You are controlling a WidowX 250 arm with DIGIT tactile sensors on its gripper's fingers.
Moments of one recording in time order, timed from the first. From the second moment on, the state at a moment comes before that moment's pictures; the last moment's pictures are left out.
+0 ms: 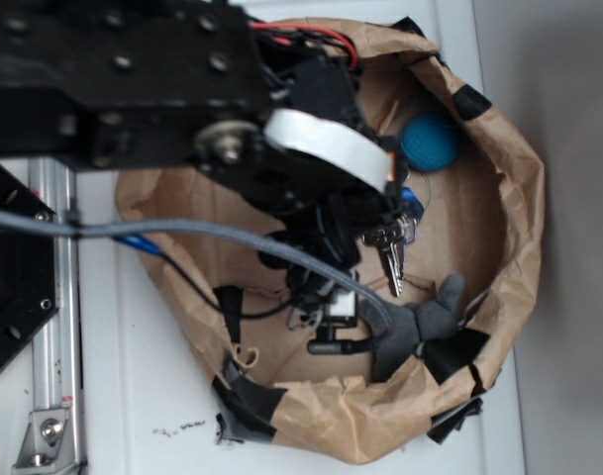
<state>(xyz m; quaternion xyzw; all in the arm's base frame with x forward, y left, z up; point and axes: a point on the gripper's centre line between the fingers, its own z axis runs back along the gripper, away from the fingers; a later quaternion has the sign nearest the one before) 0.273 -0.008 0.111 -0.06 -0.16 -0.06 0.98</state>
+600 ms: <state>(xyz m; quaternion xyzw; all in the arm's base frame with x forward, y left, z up) 0.320 -0.080 0.058 -0.05 -0.16 -0.12 0.98</state>
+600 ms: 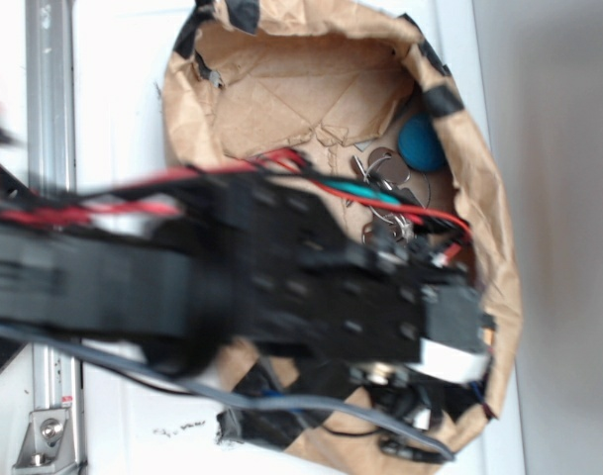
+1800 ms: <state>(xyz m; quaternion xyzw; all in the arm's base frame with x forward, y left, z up) 0.284 -0.029 0.158 0.03 -0.16 -0.06 0.99</state>
